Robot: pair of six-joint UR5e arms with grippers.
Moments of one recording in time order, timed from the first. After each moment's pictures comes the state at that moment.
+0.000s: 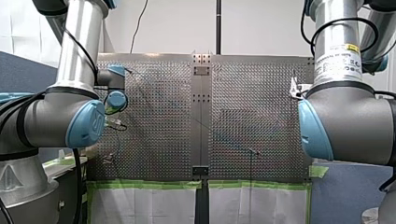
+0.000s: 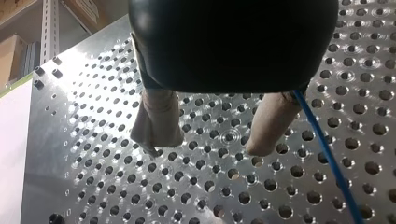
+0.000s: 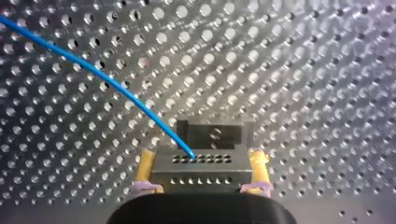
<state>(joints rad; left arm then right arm) 0.11 -1.85 -1.90 -2.49 -1.85 -2.81 1.47 -1.06 1.45 -0.36 1.02 1.63</state>
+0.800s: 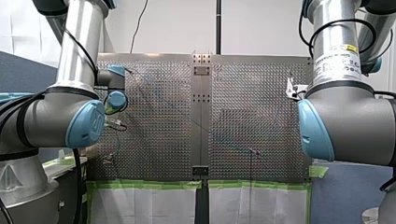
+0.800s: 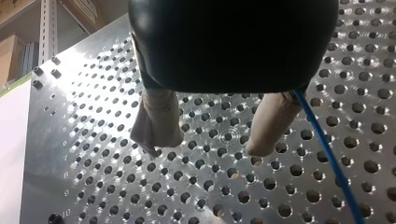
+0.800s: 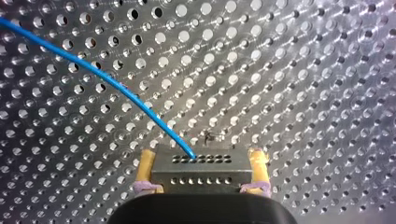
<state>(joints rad) 0.11 -1.86 -1.90 -2.49 -1.85 -2.80 1.49 -1.05 1.43 -0.36 1.04 1.65</state>
